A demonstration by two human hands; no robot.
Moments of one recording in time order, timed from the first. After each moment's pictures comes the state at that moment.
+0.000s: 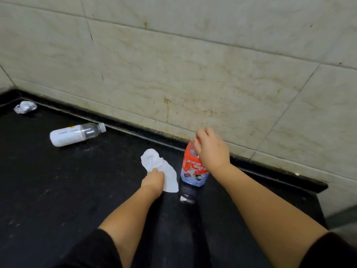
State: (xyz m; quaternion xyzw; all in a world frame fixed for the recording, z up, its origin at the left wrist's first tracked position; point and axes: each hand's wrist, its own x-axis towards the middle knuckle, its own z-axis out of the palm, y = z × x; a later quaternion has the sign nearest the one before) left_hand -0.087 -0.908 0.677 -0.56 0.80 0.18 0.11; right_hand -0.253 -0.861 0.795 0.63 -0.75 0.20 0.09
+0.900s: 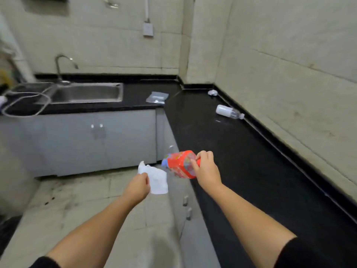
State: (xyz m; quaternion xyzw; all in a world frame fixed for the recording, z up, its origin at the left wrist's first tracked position) left_hand 0.108 -0.384 0.728 -0.88 0.37 0.20 -0.20; right_hand -0.062 -0.525 0.787 0.85 -0.44 0.20 -0.19
